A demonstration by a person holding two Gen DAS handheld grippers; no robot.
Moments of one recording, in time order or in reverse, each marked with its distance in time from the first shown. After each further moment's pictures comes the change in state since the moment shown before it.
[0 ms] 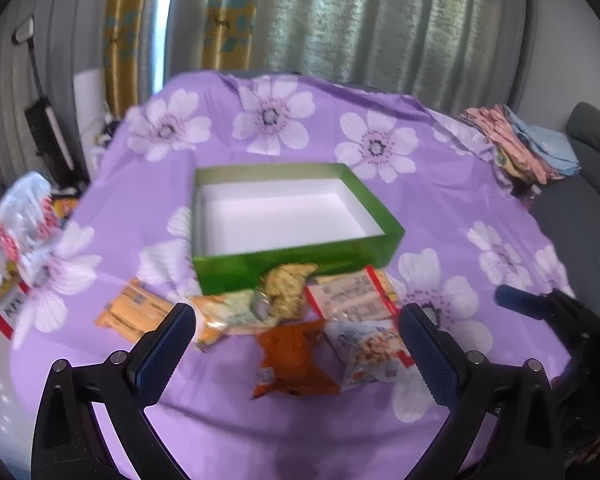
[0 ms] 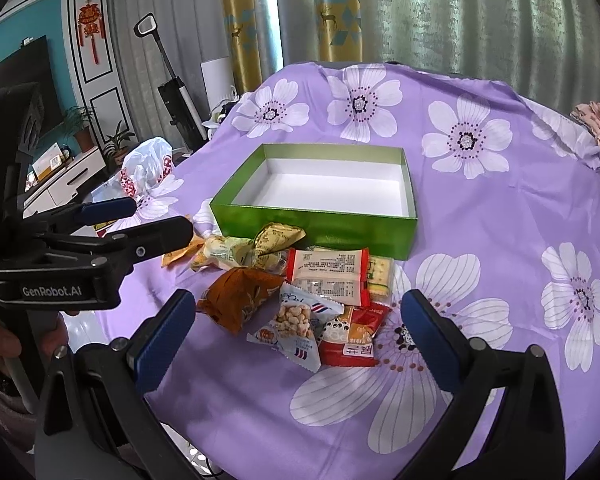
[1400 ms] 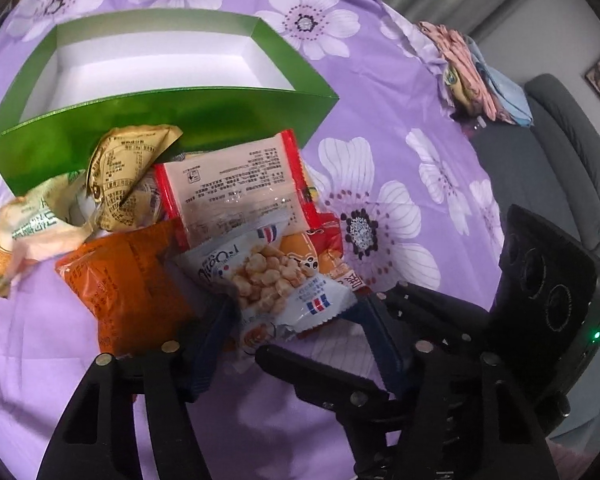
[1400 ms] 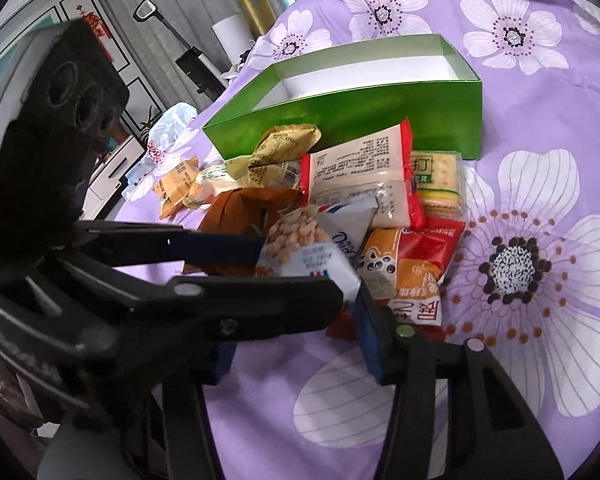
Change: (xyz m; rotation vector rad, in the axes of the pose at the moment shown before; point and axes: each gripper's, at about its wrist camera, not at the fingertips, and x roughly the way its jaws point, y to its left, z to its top) left arm 0.110 -0.026 -0.031 -0.052 0.405 -0.363; right arm 0.092 -0.032 -0.054 0.130 0.171 0.263
